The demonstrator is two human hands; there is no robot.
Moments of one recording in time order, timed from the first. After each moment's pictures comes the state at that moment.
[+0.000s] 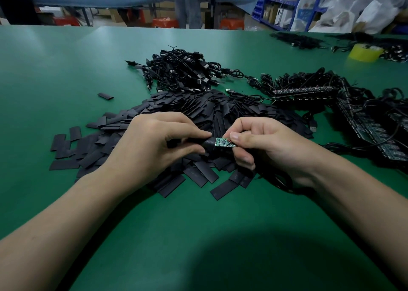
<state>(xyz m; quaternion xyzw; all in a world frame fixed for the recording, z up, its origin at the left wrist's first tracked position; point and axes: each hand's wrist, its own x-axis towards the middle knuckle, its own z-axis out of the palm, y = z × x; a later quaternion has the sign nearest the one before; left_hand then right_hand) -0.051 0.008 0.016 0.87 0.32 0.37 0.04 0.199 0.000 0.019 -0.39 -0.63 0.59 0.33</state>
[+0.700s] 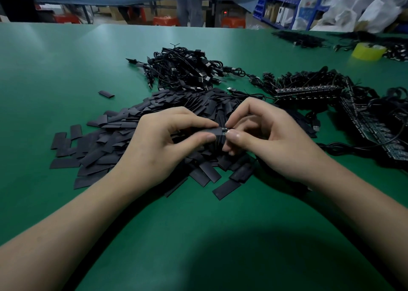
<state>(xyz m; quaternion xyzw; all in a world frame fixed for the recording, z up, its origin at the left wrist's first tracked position) -0.037 0.005 0.012 0.81 0.36 0.43 0.15 0.190 -0.009 0.026 -0.40 -0.74 0.37 0.39</state>
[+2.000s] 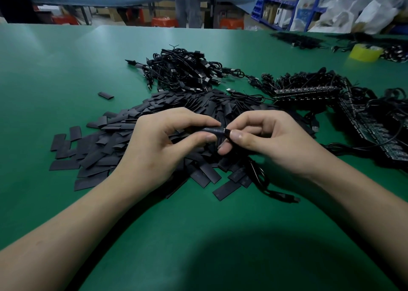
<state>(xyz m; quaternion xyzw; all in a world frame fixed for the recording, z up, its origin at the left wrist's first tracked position) -0.036 0.003 0.011 0.80 0.34 0.47 0.16 0.193 -0.007 0.025 -0.39 -0.70 0.47 0.38</state>
